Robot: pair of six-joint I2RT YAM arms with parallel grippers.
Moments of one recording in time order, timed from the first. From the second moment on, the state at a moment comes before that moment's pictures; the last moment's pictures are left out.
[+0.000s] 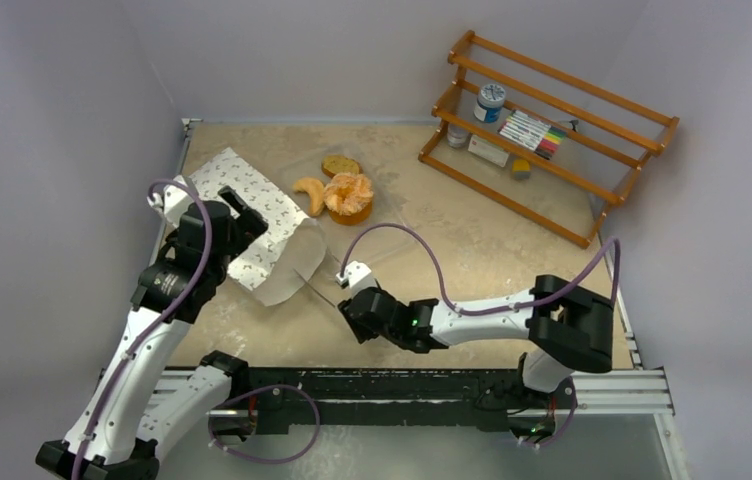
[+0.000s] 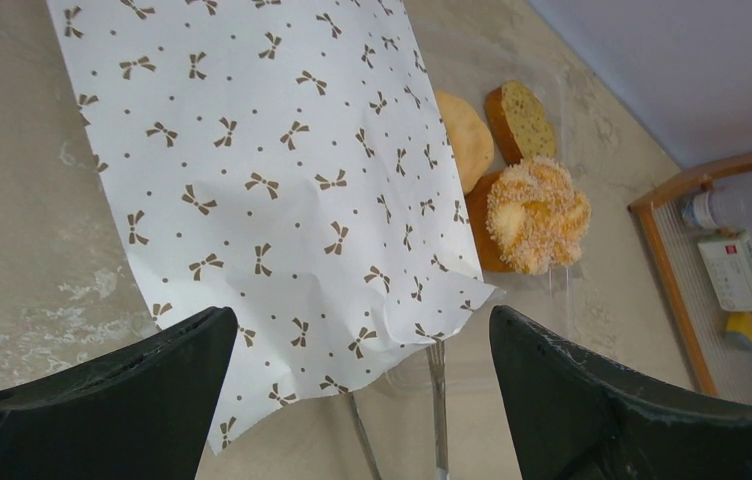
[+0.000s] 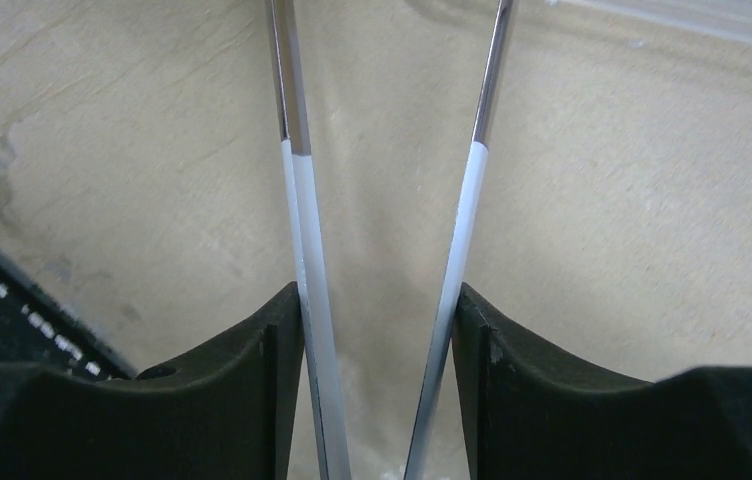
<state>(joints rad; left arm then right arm) -0.33 0.80 1.00 -0.80 -0.45 -0.83 1.27 1.62 0.81 0.01 0.41 0.41</state>
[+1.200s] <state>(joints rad) -0.33 0.99 1.13 -0.91 -0.98 -1.20 1.43 1.35 0.78 -0.20 0.45 0.54</state>
